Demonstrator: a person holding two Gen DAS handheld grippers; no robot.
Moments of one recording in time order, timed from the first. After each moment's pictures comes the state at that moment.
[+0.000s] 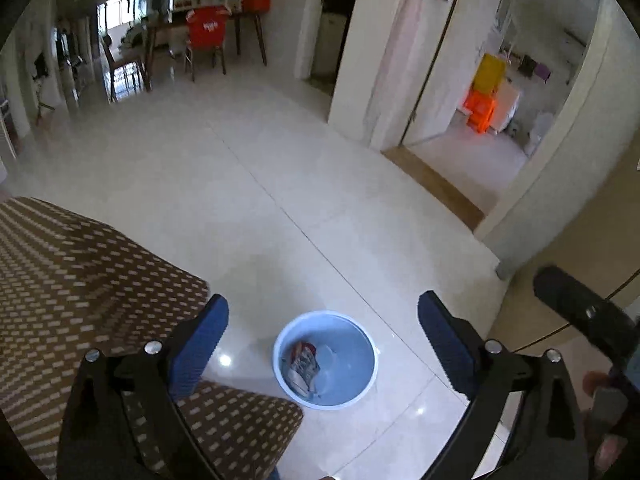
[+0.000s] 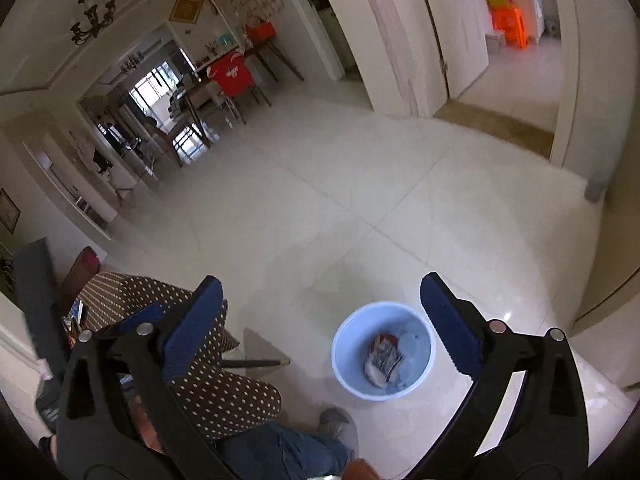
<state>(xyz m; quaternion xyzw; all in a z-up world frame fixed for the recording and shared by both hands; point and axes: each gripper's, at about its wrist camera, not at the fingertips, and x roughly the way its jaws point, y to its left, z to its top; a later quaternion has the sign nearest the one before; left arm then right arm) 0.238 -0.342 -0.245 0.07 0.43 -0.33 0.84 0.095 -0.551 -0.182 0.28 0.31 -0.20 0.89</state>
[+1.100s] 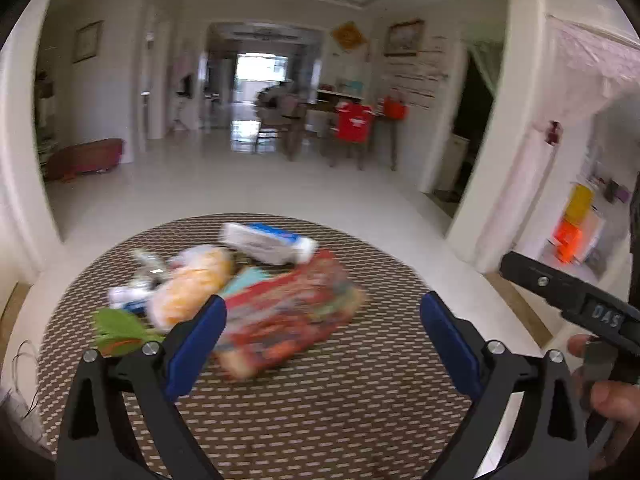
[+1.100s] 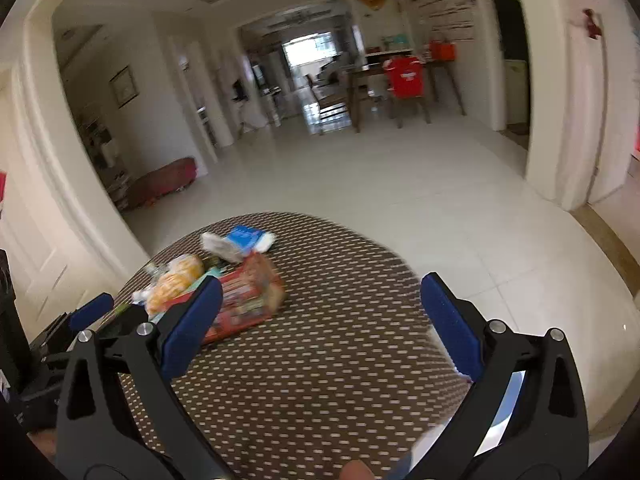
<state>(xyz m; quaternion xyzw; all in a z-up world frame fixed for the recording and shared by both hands) 0.171 0.006 -0.126 -0.04 0.29 -0.12 0.95 0.179 -0.271 -0.095 0.12 0.30 0.06 0.94</state>
